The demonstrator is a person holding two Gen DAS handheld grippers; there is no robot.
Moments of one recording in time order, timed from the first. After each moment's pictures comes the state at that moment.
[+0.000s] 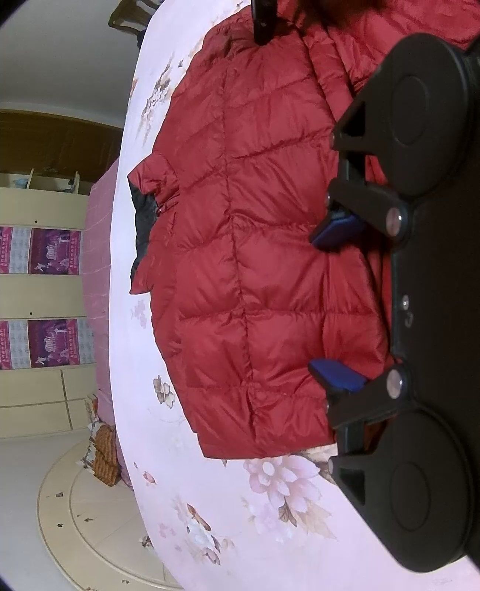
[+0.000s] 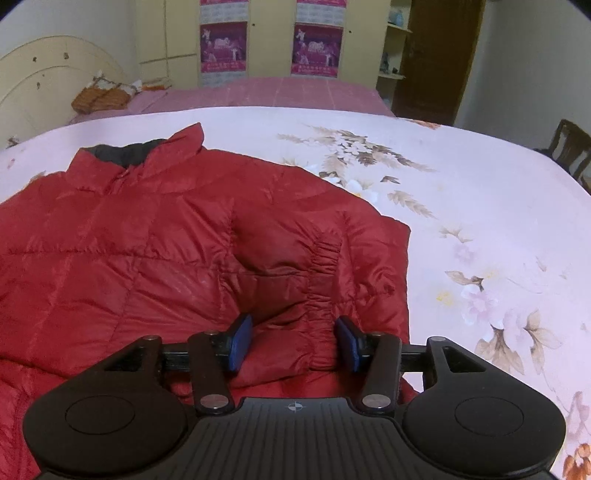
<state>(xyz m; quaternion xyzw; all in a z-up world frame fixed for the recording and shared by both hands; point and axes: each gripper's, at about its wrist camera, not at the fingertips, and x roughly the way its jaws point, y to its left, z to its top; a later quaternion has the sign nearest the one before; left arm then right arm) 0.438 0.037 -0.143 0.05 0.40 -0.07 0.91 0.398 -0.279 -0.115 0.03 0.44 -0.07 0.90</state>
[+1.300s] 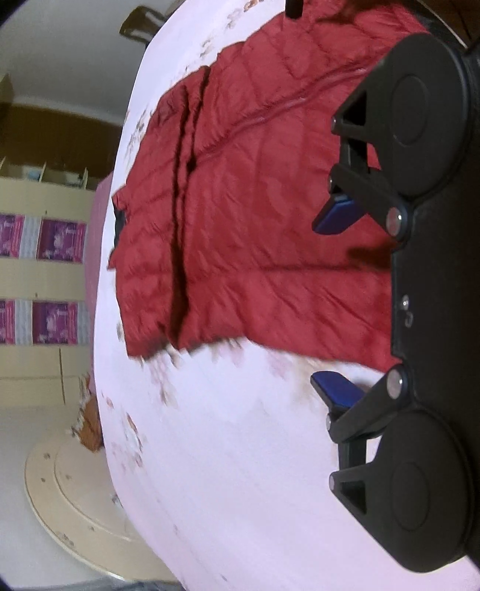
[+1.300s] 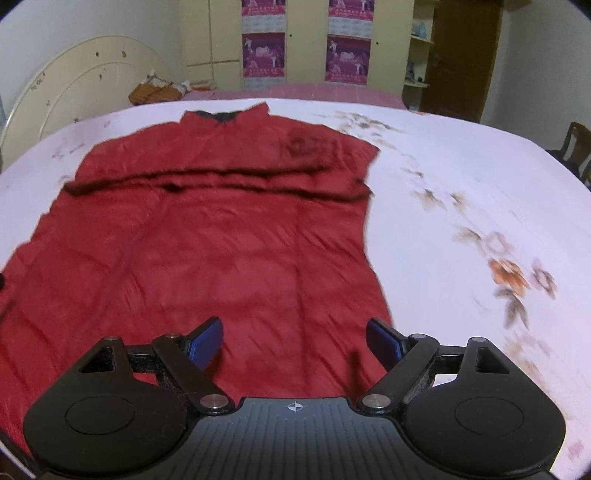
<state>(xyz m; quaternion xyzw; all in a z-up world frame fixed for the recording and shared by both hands) 0.206 0.119 -0.109 0.01 0.40 -0.05 0.91 0.136 -0.255 -0.070 0.01 0.43 -0.01 0.90</state>
